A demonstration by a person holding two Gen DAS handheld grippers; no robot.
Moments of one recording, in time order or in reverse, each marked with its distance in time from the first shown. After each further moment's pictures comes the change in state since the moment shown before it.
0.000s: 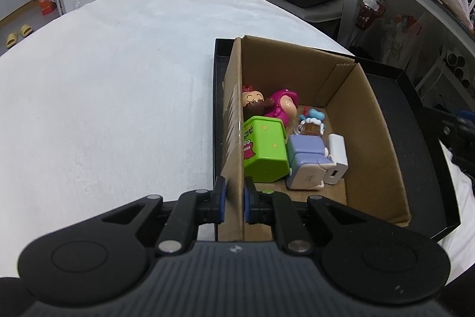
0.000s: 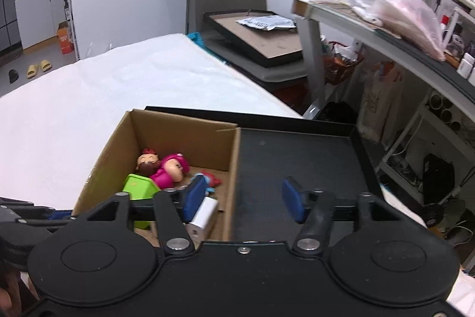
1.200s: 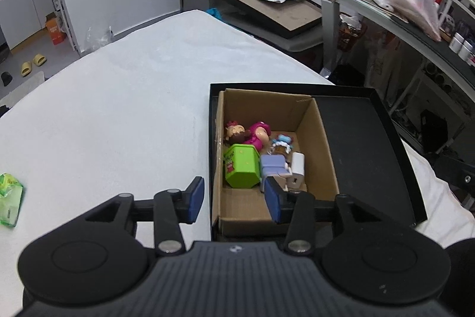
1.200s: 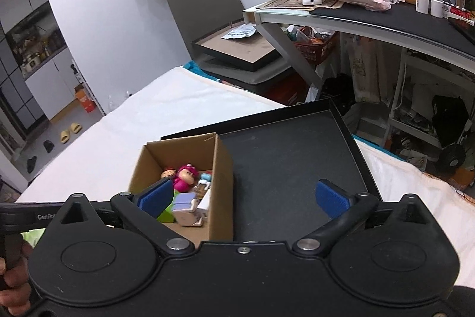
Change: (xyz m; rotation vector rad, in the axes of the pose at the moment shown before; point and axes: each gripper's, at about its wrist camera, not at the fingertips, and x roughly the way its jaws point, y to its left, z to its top) left arm -0.112 -0.042 0.010 0.070 -0.076 0.057; right arm -0.082 -0.106 -0.017 0.306 -0.003 0.201
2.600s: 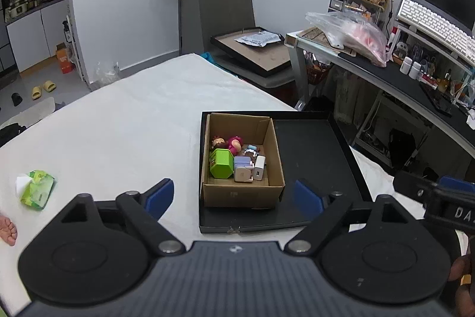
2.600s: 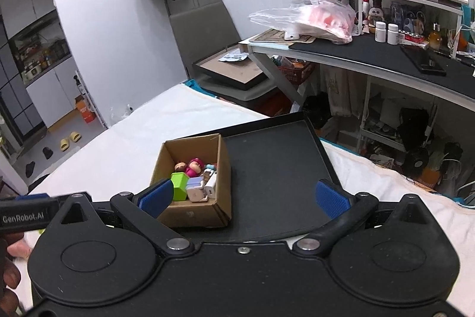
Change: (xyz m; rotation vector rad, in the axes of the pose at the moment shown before) left arm -0.161 -0.033 -0.061 -0.004 -0.176 -0.015; right arm -0.139 0.016 -0.032 -0.016 -0.083 -0.048
